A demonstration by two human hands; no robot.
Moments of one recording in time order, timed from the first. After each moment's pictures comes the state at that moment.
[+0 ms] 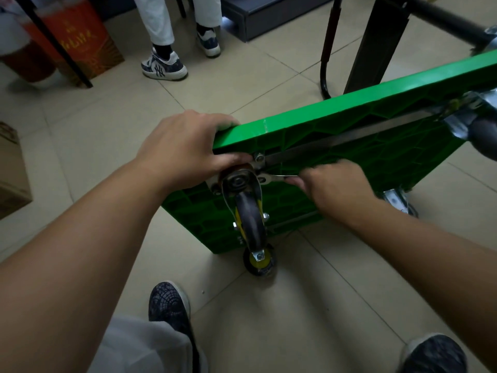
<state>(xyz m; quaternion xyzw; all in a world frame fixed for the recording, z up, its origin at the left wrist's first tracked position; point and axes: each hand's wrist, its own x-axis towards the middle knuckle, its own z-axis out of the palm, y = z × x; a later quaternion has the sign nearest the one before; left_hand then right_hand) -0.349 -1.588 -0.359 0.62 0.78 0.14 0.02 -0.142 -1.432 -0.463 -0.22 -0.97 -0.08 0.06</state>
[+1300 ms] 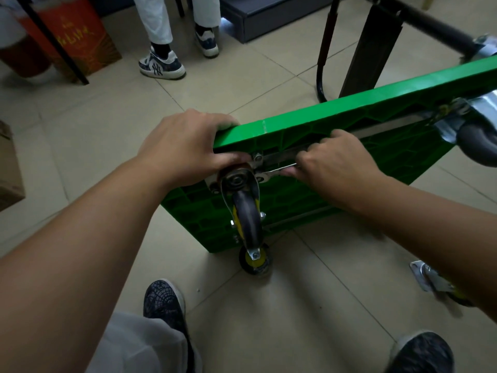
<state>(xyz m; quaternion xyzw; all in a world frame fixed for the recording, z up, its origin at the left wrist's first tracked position) -0.349 -1.587 -0.360 0.61 0.78 0.14 0.02 -0.149 -1.426 -0.412 -0.10 -0.97 -0.20 0.06</state>
